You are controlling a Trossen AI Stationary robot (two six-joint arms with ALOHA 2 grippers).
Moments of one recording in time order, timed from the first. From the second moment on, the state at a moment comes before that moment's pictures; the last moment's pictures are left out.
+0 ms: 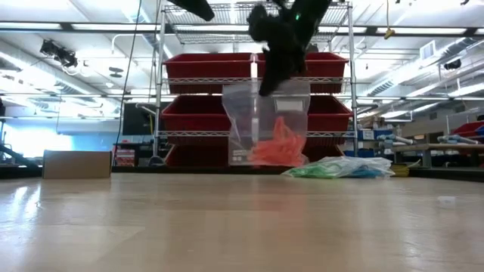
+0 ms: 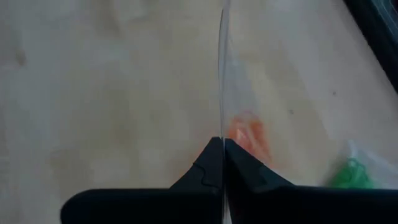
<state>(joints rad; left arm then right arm) -0.33 1.41 1.27 -0.64 -0.77 -0.04 -0.08 1.73 1.47 -0.74 0.21 0.23</state>
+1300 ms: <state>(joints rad) -0.39 1.39 0.74 -0.03 -0.65 -0.26 -0.54 1.62 1.28 -0.68 0.19 0.16</state>
